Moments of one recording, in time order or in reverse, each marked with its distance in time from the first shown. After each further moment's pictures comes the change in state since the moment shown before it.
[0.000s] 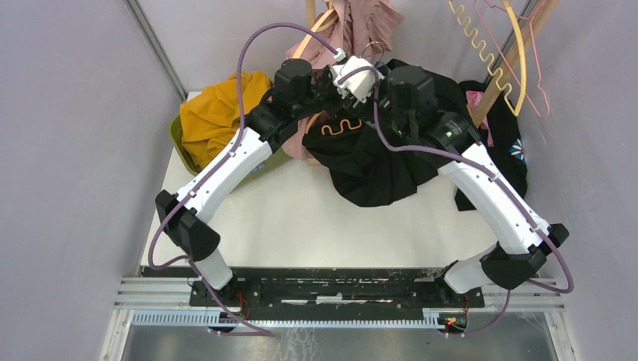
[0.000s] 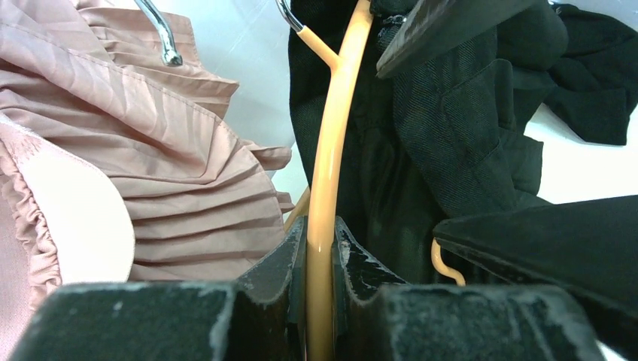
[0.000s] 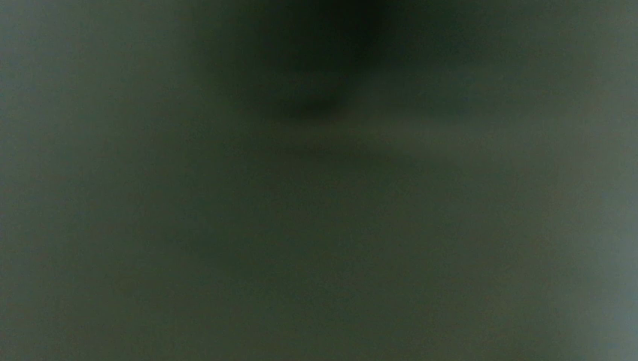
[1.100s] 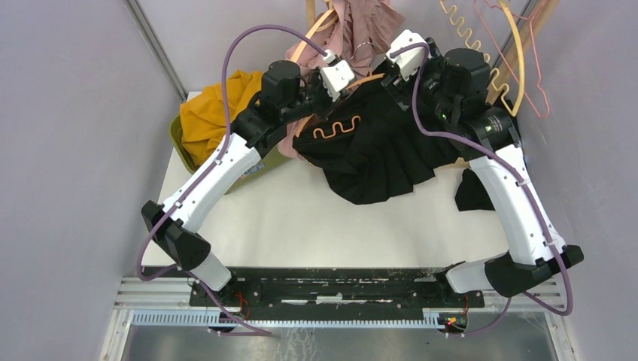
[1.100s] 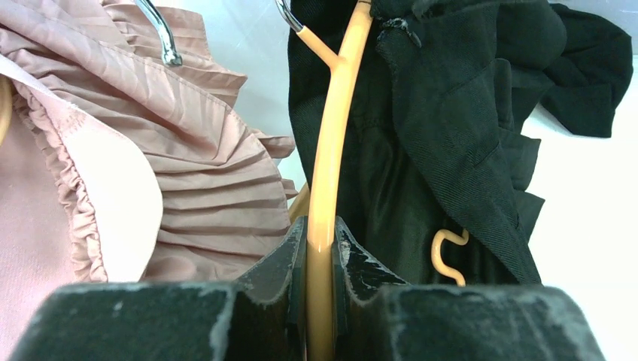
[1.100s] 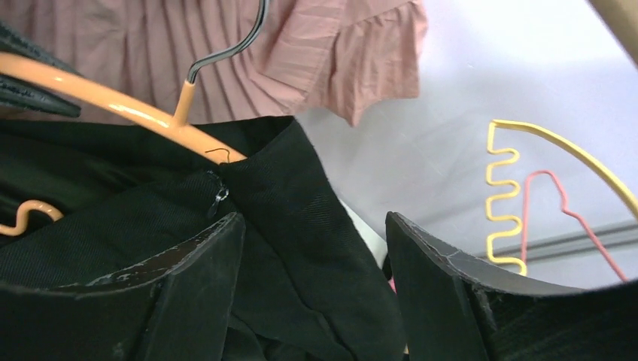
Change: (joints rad) left arm 0.005 -0.079 -0.037 -0.046 0.002 0.001; right arm -0.242 -0.074 -0.018 0.084 -0.178 -0.040
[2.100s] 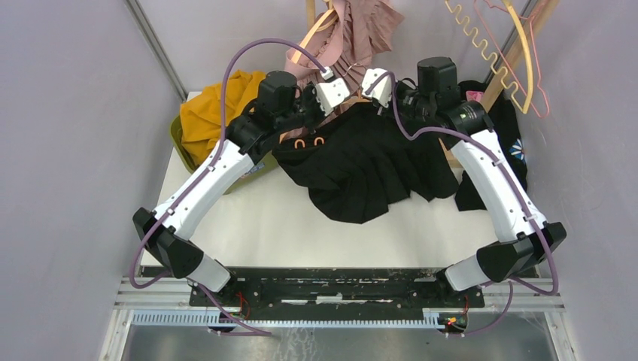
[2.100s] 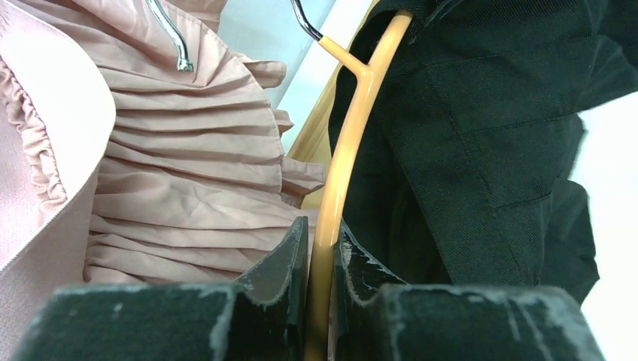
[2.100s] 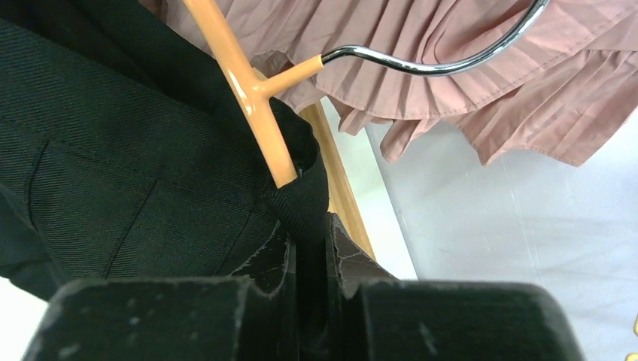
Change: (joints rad) left arm 0.014 -0.083 -0.103 -0.120 -0.047 0.102; right arm -0.051 0.097 -0.083 -0.134 -0.365 -0.272
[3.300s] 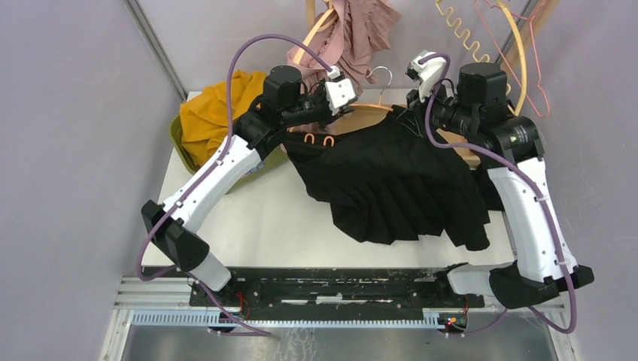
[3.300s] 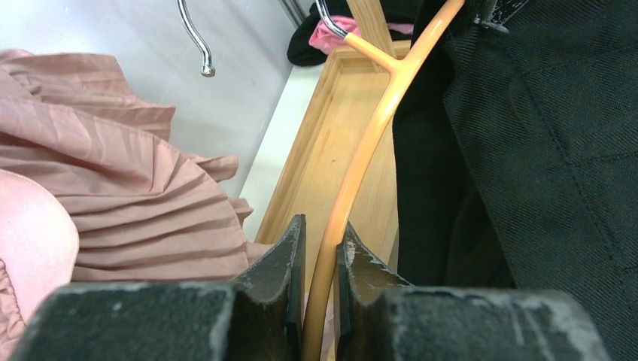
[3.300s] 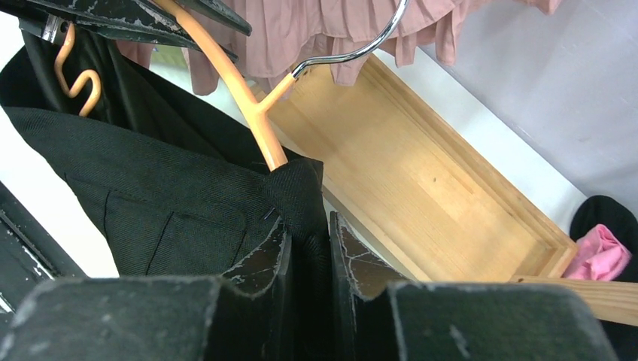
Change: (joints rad) left arm -0.014 0.060 0.037 0.120 0.231 0.003; right arm -0.035 -0.178 0.097 -0.235 -0.011 0.565
